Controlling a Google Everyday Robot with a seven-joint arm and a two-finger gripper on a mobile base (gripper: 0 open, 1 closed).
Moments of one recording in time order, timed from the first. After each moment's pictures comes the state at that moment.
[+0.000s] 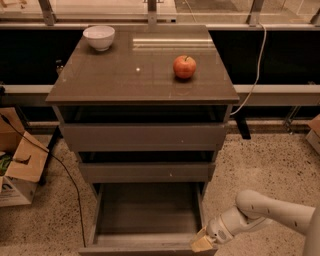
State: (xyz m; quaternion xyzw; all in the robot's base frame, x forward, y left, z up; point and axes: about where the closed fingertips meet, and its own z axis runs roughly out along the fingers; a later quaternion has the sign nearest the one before) arm 0.381 -0.142 0.366 -0.42 0.80 0.42 0.08
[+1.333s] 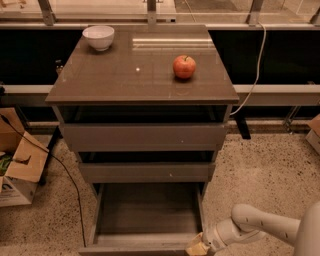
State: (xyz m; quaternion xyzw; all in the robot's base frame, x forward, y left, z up) arm 0.387 -0.135 0.293 -0.40 0.81 0.41 0.12
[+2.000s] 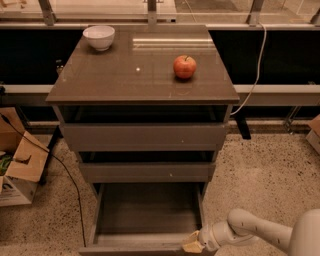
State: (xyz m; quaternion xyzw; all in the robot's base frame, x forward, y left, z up) arm 0.412 -0.125 0.247 -0.41 0.80 0.40 0.18
